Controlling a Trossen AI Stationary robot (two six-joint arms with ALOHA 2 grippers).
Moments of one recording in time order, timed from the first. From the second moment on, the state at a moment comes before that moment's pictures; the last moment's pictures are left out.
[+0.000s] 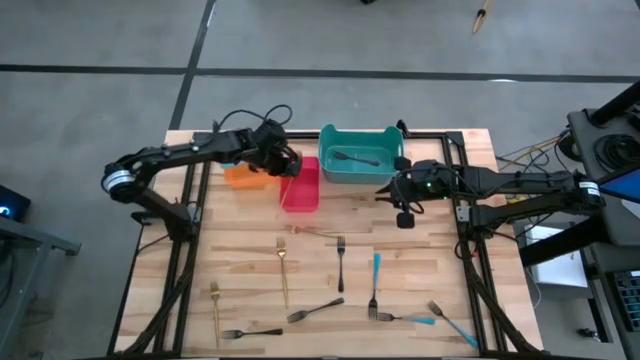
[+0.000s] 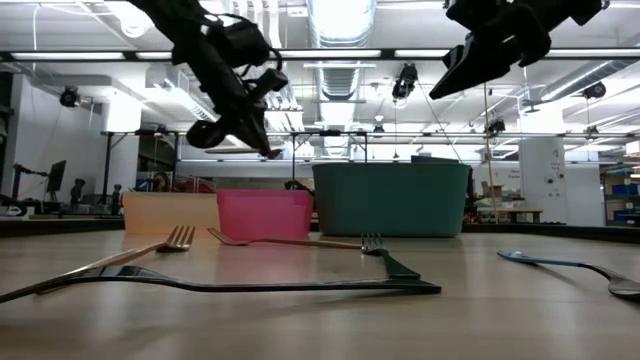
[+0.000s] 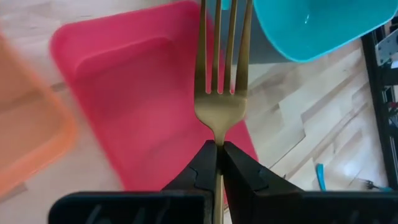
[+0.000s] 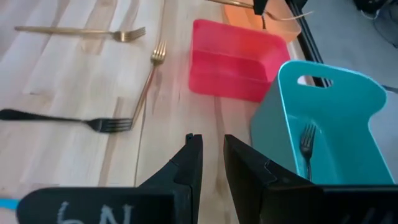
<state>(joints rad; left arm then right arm) 0.50 1.51 1.10 -0.54 0.20 -0.77 -0.13 1.00 0.78 -0.39 0.00 -0.26</state>
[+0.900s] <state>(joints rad) 0.50 1.71 1.30 -0.74 0.24 -0.77 -0.13 1.00 0.78 -0.43 0.00 -0.24</state>
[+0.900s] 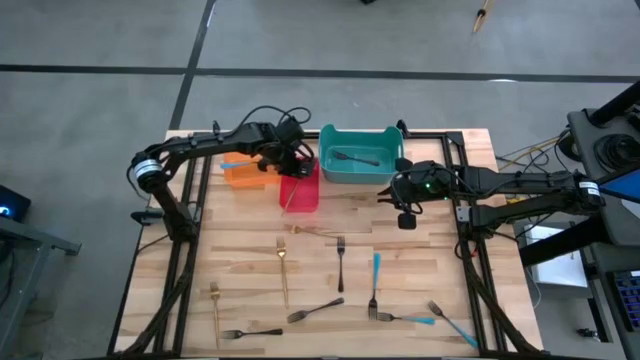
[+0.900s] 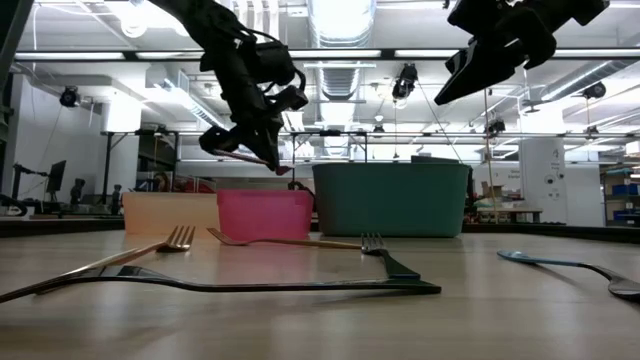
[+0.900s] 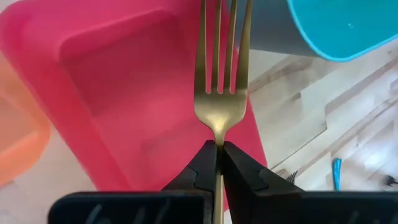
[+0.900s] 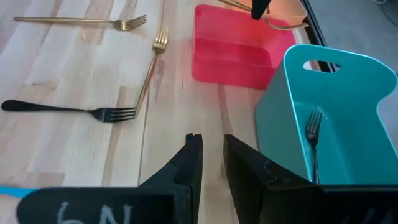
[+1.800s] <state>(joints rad) 0.49 1.80 1.29 -0.76 0.12 -0.82 -0.13 1.00 0.78 -0.45 0.00 -0.20</state>
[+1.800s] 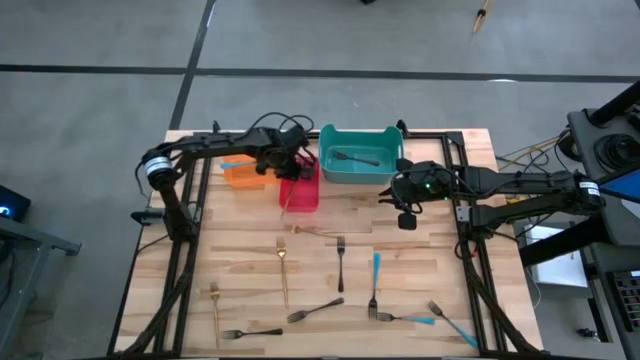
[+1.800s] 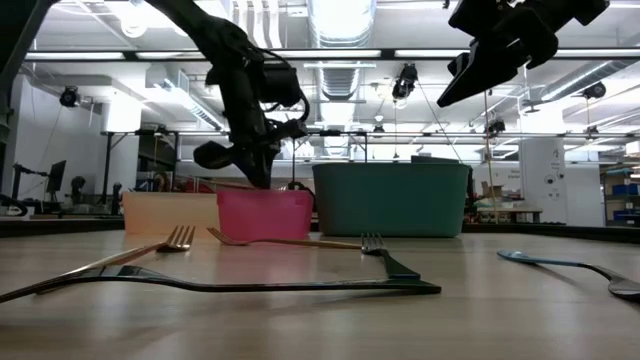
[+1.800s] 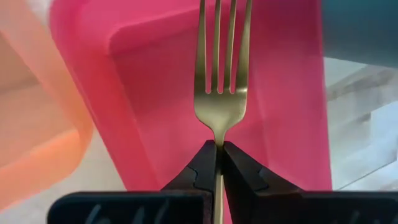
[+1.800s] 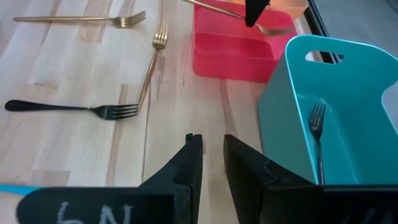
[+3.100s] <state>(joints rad) 0.19 1.30 1.22 -0.49 0.01 -0.10 -0.13 1.00 0.78 -0.31 0.00 0.02</state>
